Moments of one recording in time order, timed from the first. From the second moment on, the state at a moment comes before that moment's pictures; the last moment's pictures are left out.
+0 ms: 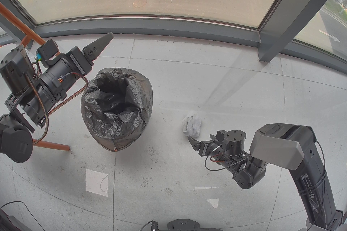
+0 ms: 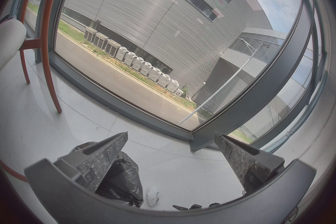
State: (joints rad) left arm -0.29 1.59 -0.75 -1.11 -0.15 -0.43; right arm 0.52 2.69 -1.08 -1.36 -0.04 0.36
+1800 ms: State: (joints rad) left arm -0.29 1.58 -0.75 -1.11 -0.15 -0.43; right arm 0.47 2.81 -1.56 -0.96 -0.09 0.26
